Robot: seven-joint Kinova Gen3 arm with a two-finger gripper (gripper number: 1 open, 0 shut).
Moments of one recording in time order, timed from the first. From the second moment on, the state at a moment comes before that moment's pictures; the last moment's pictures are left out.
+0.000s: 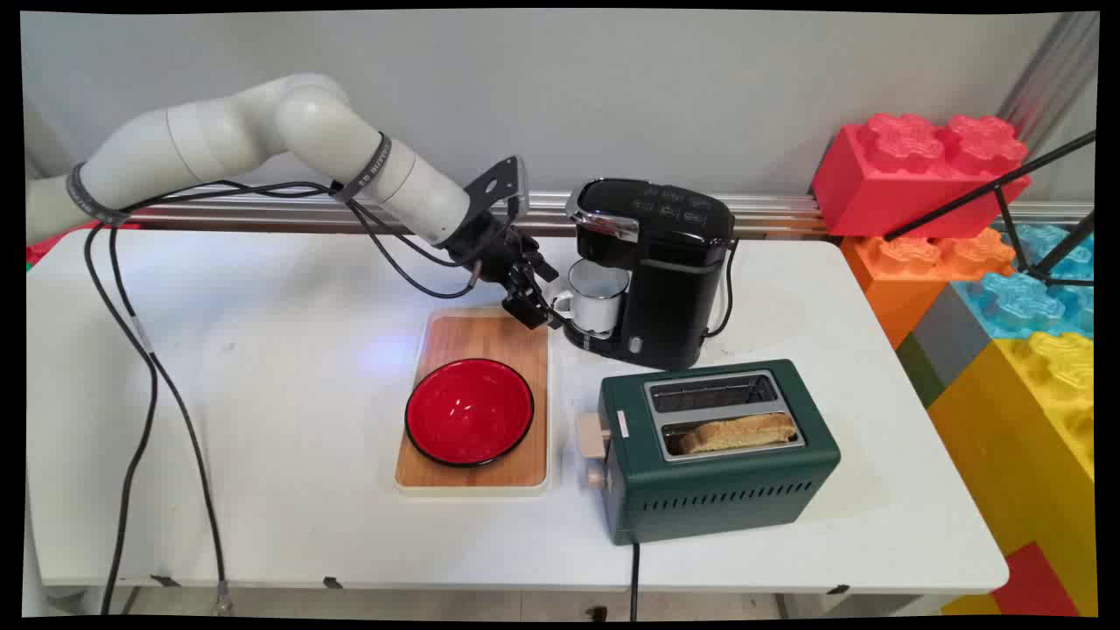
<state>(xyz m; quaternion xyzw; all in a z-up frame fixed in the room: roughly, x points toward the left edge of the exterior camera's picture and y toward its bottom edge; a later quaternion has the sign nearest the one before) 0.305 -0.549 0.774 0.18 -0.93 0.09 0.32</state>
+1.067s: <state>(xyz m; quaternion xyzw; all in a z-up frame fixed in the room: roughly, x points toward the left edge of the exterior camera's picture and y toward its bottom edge) 0.315 -0.466 0.840 0.23 -0.93 0.04 0.28</state>
